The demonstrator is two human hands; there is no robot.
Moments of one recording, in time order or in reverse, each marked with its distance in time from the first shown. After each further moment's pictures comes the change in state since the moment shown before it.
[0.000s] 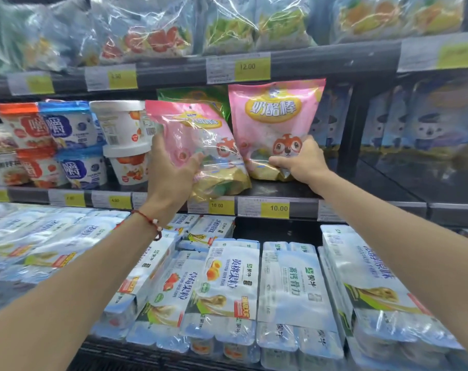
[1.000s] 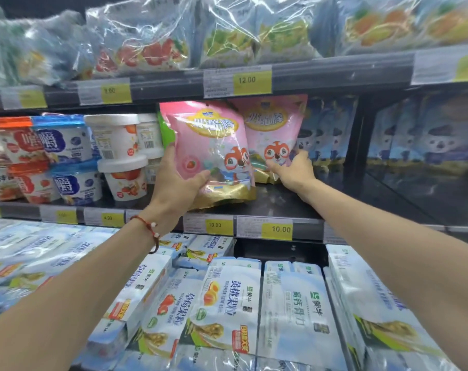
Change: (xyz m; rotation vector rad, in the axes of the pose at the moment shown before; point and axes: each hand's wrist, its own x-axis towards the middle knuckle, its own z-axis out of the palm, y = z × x) left_hand 0.024 -0.010 0.019 -0.111 -0.118 -0.009; right_hand 0.047 0.015 0.036 -0.015 0.008 0.116
